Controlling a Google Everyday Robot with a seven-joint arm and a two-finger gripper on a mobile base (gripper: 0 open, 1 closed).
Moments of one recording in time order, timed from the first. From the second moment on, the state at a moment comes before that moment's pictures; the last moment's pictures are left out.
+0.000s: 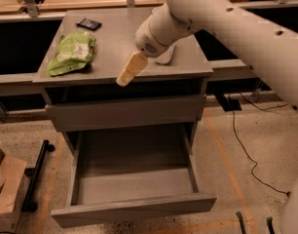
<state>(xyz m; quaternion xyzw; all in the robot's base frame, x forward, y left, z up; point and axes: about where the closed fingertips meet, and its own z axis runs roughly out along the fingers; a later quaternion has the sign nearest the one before) 0.676 0.050 0.907 -0.60 0.70 0.11 0.37</state>
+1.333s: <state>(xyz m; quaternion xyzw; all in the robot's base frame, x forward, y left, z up) 0.787 0.187 0.888 -0.55 0.67 0.23 0.43</state>
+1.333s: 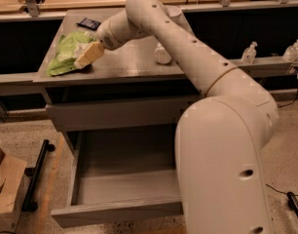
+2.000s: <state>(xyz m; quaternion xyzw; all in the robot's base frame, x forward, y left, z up) 0.794 0.226 0.859 -0.54 0.69 0.25 0.41</state>
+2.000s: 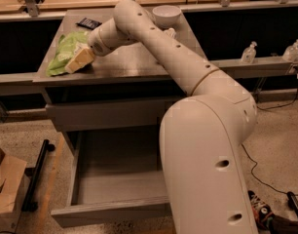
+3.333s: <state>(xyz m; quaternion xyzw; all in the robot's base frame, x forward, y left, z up) 0.761 0.169 0.853 -0.50 0.73 0.23 0.42</state>
